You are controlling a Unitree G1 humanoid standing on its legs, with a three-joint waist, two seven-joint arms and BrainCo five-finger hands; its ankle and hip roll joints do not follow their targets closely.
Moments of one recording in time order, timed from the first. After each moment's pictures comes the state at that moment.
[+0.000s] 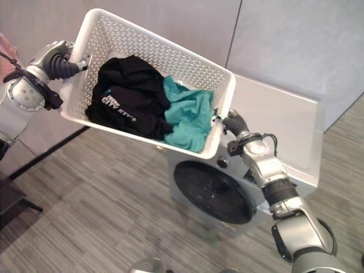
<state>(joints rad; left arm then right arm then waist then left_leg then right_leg) -1.14 1.10 -0.73 0.53 -0.04 0.03 0.03 -0.69 -0.53 0.30 0.42 0.43 0.16 0.02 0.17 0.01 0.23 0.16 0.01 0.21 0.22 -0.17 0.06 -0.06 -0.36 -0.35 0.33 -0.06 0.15</state>
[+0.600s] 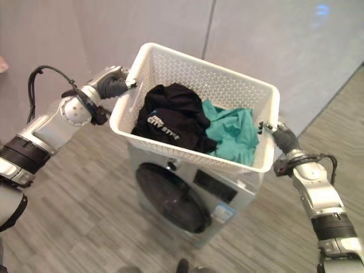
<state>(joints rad) -1.09 0.90 -0.79 0.45 -0.03 0.02 0.01 -0.38 -0.79 0.11 0.27 0.42 0.13 0.04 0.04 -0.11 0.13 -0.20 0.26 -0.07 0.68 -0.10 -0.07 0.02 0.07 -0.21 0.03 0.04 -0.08</state>
